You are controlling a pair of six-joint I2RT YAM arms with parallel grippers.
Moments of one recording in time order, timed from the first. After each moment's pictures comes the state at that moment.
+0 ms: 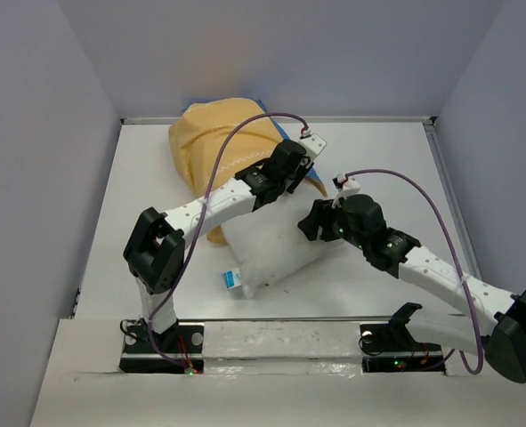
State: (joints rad) left arm -0.82 1.81 1.52 -0.29 -0.29 0.13; right arm 0.69 1.06 0.70 -0.10 0.07 0.50
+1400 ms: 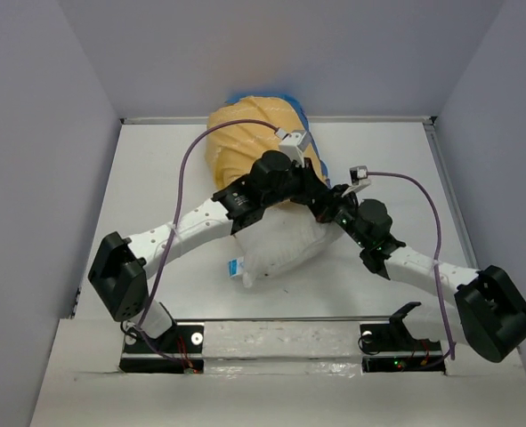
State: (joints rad) left arm -0.90 1.54 1.31 -0.04 0.08 -0.62; right arm 0.57 1.21 0.49 0.75 -0.01 0.56
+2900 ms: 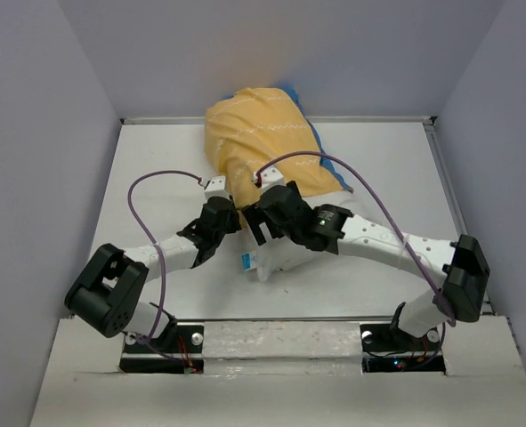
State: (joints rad) left arm -0.59 1.40 0.56 0.30 -0.30 -0.52; right arm 1.05 1.50 1.28 -0.49 0.44 0.30
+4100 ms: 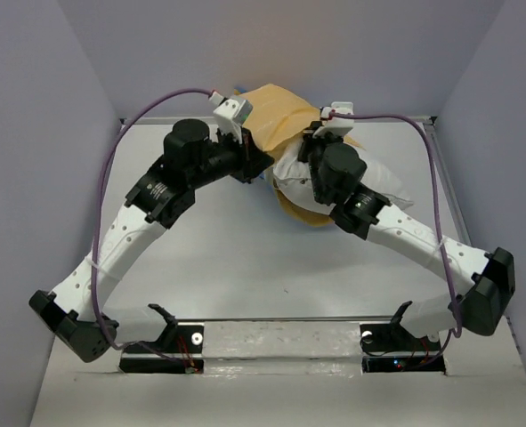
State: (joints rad) left arm -0.66 1.27 1.51 -0.37 0.28 -0.32; right arm 0.84 1.36 1.29 0.26 0.80 0.03
